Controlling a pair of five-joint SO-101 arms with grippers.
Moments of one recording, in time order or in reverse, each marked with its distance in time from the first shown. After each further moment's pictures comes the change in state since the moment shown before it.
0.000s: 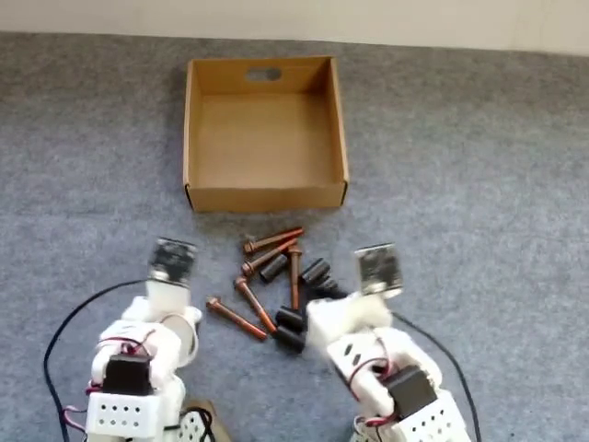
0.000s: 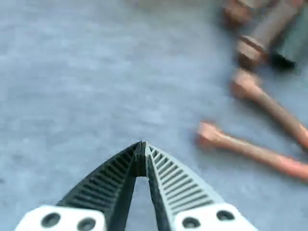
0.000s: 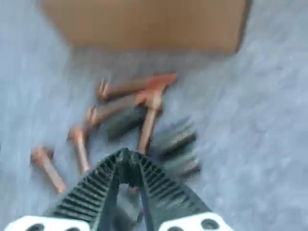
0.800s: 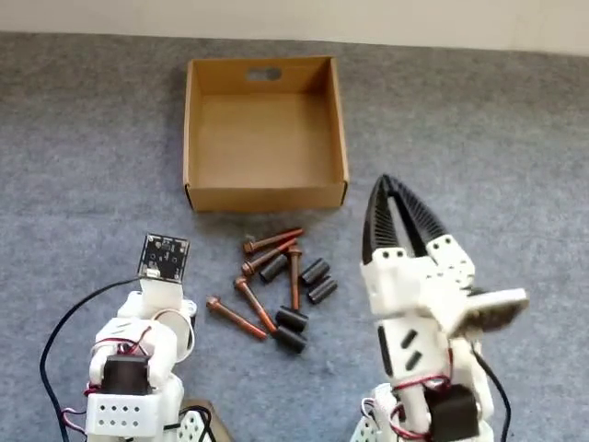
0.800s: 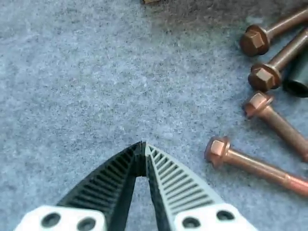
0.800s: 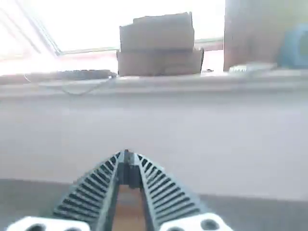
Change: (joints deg) left arm -0.5 0.0 0.0 -2.1 -0.1; right arm 15.5 -0.1 -23.2 -26.1 15.7
